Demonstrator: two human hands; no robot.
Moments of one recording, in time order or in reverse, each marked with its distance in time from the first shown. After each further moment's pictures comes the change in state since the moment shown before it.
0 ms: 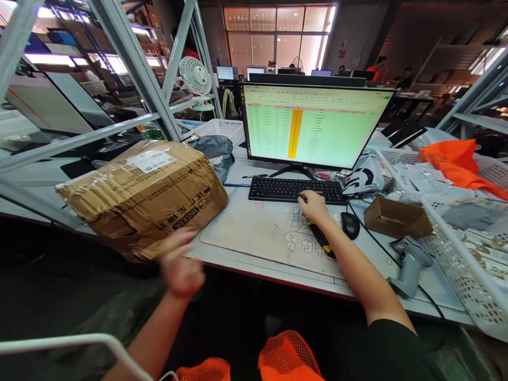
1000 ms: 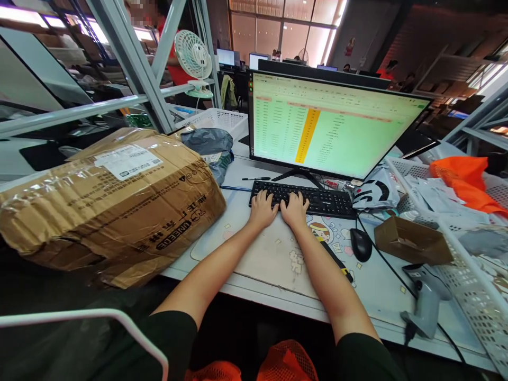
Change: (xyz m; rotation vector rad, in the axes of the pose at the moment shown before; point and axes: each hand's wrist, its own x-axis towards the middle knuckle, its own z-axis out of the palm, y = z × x) left_hand 0.093 0.037 0.259 0.284 -0.498 0.144; right_hand 0.057 -0.061 0.080 0.004 0.129 0.102
